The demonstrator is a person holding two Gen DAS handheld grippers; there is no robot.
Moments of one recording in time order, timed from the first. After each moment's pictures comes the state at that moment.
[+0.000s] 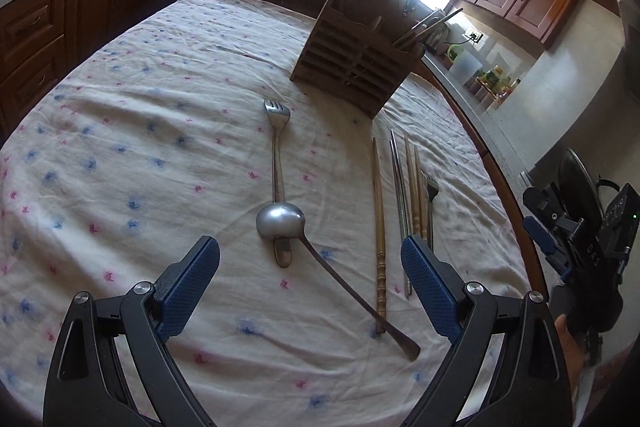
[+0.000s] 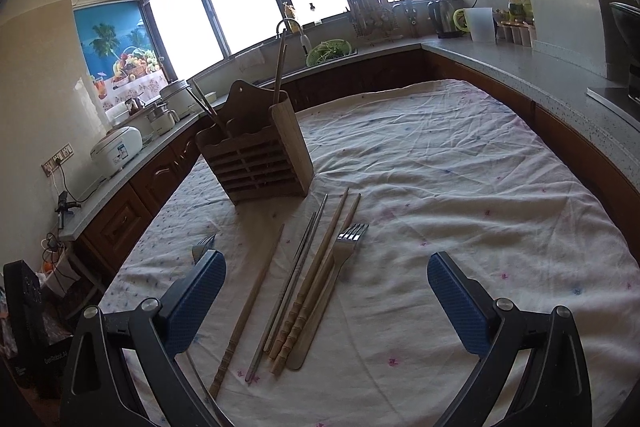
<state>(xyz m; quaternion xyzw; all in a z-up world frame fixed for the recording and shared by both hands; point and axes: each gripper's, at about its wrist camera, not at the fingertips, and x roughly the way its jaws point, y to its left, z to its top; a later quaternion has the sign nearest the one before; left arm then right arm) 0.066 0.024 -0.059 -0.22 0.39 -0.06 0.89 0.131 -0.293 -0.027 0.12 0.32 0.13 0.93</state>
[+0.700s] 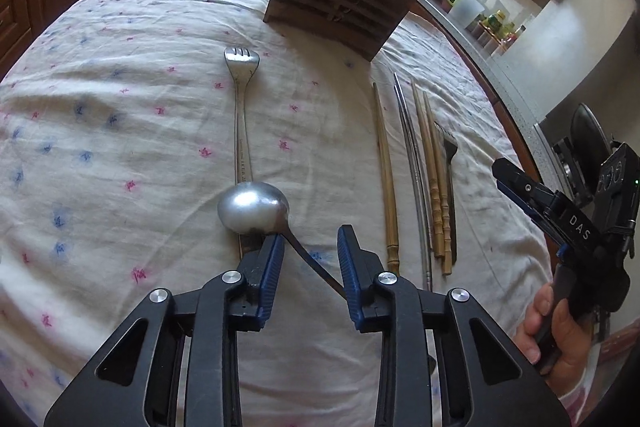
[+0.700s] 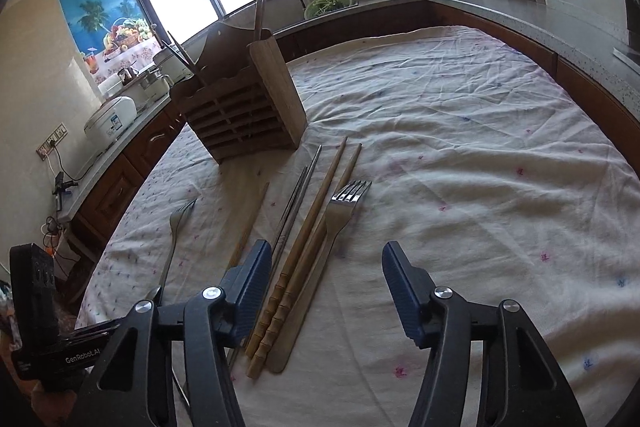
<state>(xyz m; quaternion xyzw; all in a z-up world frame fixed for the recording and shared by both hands) 0.117 -0.003 -0.086 -0.16 0.47 -0.09 0.86 0.170 -0.283 -0.070 0.12 0.40 0.15 0.90</state>
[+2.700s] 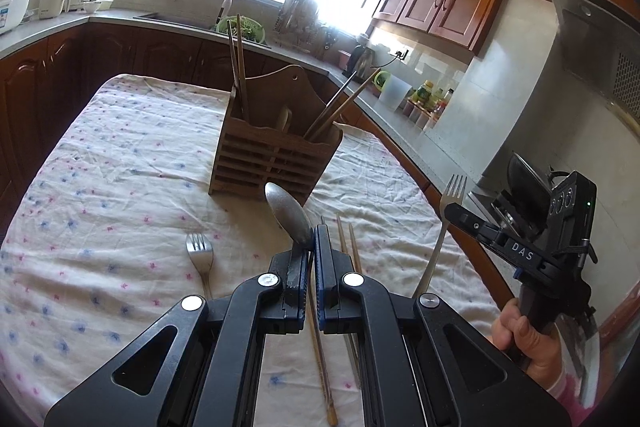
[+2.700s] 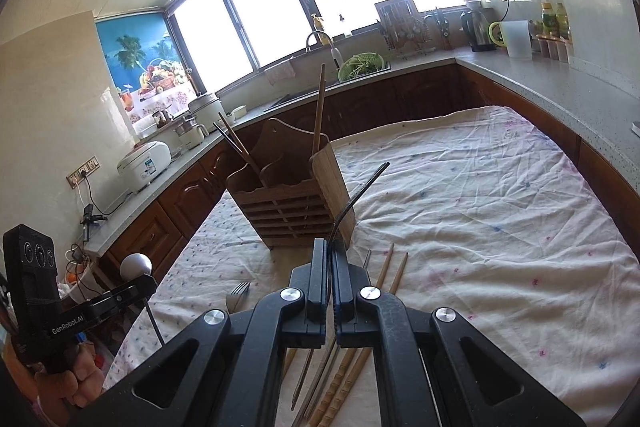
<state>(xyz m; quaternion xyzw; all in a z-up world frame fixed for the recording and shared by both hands) 0.131 0.023 0.027 -0.16 0.29 -0.17 0.93 0.187 -0.272 0.012 0.13 0.29 0.19 0.93</state>
